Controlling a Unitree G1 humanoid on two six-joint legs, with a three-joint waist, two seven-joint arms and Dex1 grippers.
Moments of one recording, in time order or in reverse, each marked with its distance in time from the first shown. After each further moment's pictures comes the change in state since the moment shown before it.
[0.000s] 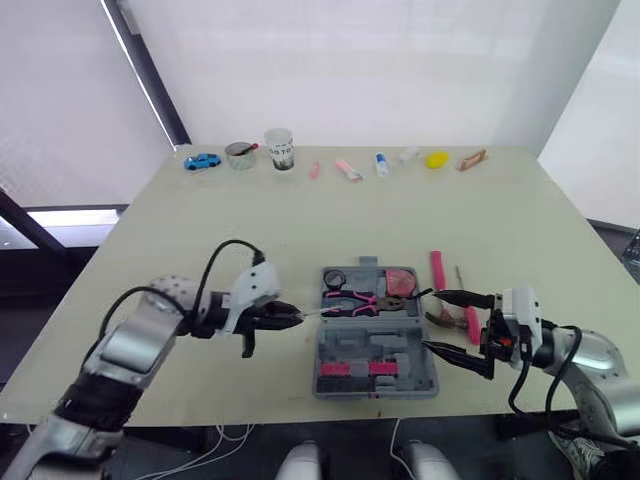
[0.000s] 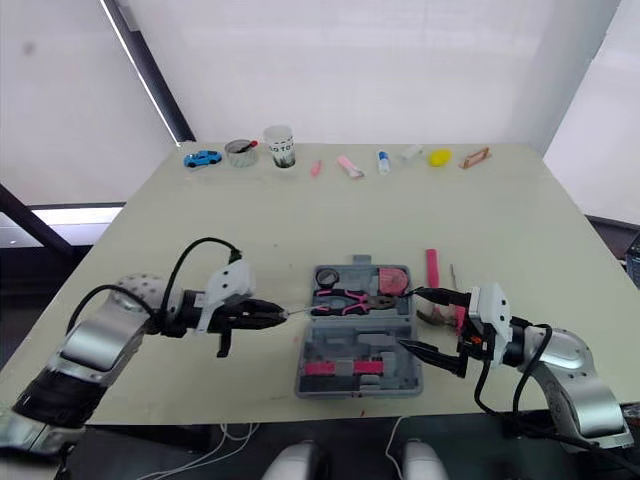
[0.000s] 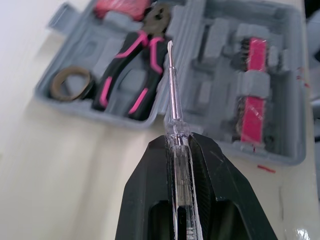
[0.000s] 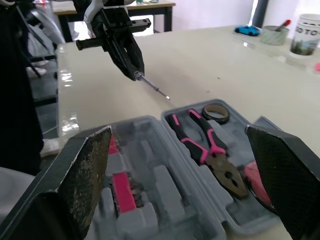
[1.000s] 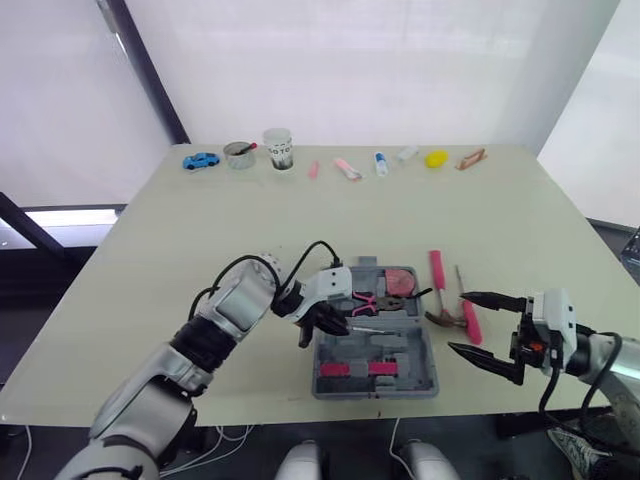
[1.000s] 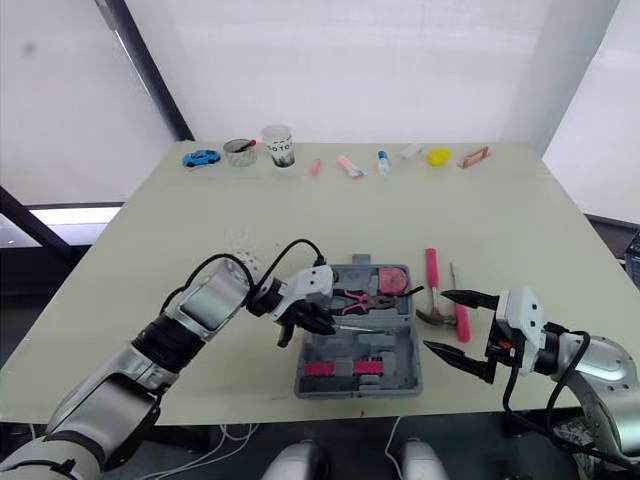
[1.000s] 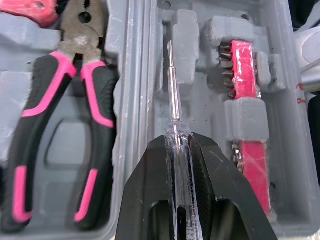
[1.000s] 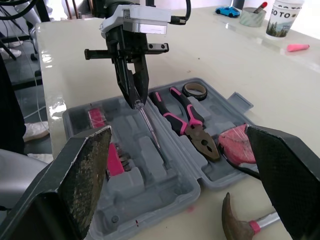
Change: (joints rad) left arm -0.314 -0.237 -0.329 0.204 0.233 0.178 -0.096; right arm 0.082 -0.102 -0.093 -0.043 0.041 0.017 0.001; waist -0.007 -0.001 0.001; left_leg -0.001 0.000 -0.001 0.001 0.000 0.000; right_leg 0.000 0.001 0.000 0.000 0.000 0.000
